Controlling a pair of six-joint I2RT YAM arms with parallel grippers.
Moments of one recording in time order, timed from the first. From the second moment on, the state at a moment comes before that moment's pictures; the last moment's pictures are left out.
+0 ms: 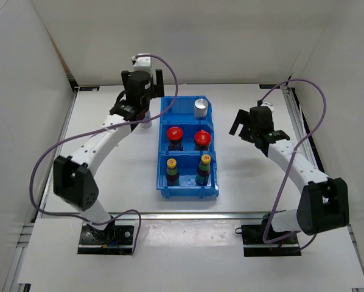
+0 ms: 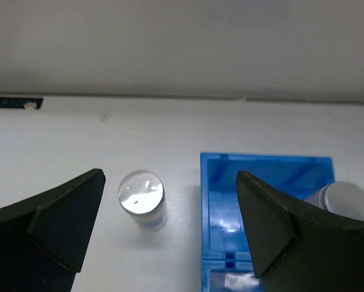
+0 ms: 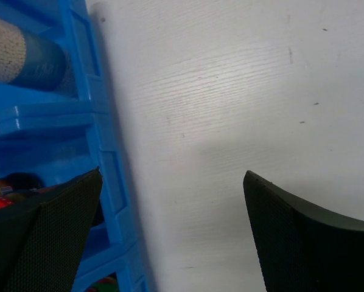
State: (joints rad) left arm -0.46 1.59 1.49 -0.09 -0.48 -0.11; right arm 0.28 1.32 0.95 -0.32 0.18 0.51
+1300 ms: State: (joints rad) left arm -0.28 1.99 1.54 -0.18 -0.36 -0.21; right arm 0.09 1.31 0.87 -0.09 -0.23 0.53
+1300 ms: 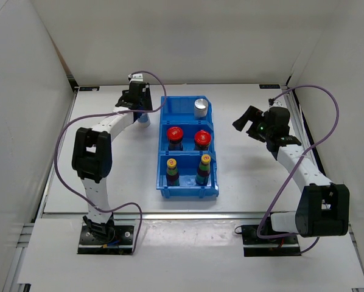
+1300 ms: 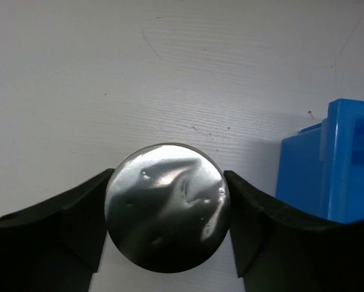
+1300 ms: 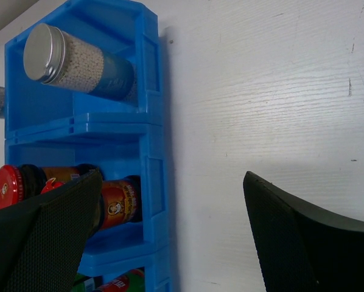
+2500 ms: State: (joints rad) left arm -0.51 1.92 1.51 -0.02 -0.15 -0.11; right arm 0.07 1.31 0.85 -0.08 -0.25 0.54
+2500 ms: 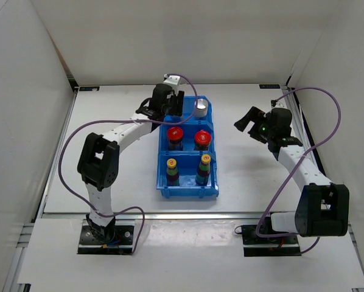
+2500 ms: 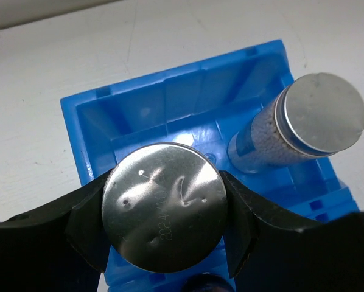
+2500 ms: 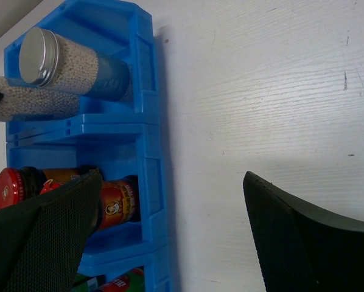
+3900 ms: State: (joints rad) left arm -0.41 0.86 0.40 0.30 -0.52 0.00; right arm 0.03 1.09 0.80 -0.29 -0.03 0.58
